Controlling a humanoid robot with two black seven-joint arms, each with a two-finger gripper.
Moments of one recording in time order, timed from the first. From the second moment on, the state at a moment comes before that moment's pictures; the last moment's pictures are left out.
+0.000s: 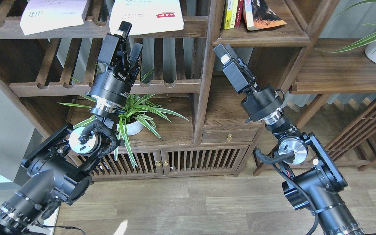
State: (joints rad) left arm -0.57 0.03 -0.95 -1.17 -0.41 -0.49 -0.16; right arm 0.29 0.00 1.32 1.32 -0.47 0.58 0.07
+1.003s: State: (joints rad) left arm -0.60 0.00 -0.97 -1.15 -0.41 -0.32 -0.15; right arm 0.37 0.02 1.32 1.33 -0.47 0.58 0.06
